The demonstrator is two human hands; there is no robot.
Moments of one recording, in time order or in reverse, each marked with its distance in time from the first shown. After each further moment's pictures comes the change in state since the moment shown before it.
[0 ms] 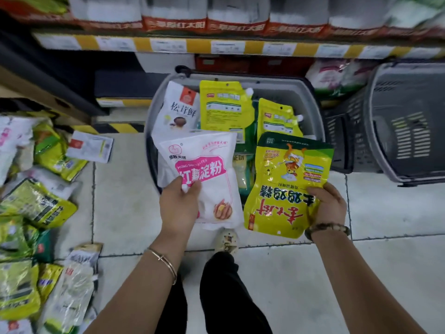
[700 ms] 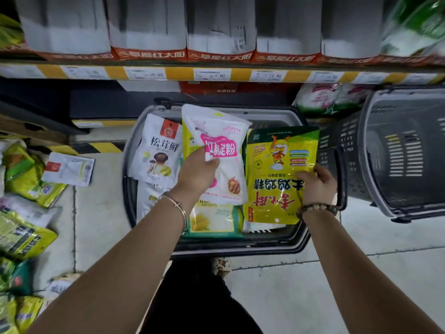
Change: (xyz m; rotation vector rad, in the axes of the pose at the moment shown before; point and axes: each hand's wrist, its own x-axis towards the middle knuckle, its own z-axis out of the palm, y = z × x) left_hand 0.128 0.100 0.088 0.267 -0.336 0.091; right_hand 0.075 -0.078 0.094 -0.273 0.001 -0.273
